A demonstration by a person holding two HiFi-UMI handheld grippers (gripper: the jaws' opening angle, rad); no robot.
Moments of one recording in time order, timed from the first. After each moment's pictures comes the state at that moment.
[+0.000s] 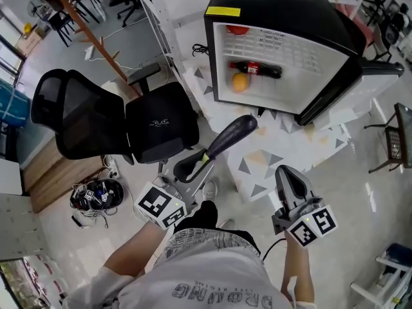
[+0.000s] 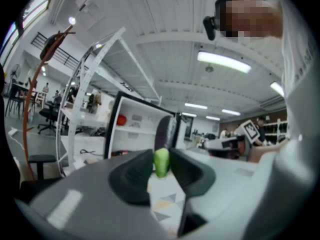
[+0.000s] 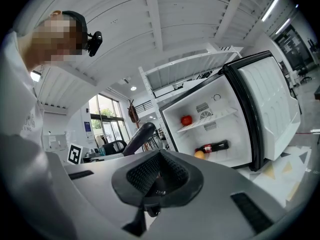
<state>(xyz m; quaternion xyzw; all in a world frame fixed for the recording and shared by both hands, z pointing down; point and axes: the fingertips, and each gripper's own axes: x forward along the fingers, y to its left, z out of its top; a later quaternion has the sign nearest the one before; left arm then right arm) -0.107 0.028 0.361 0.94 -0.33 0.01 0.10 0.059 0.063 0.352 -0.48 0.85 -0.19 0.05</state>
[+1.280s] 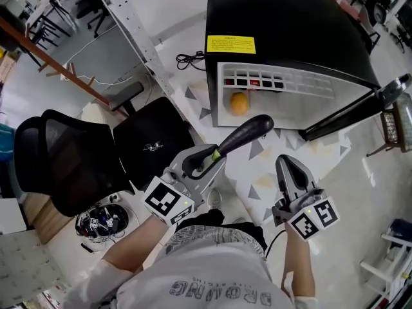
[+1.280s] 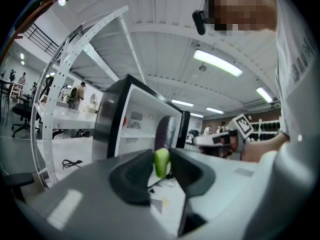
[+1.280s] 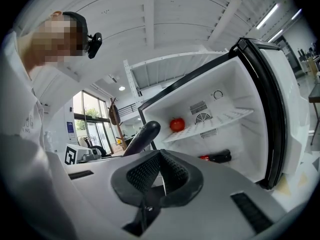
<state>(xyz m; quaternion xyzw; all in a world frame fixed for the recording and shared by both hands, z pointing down) -0.100 -0.132 0.365 0.97 -0.22 0.03 0.10 0.032 -0.095 0.351 -0.55 0.81 -0.19 0.05</state>
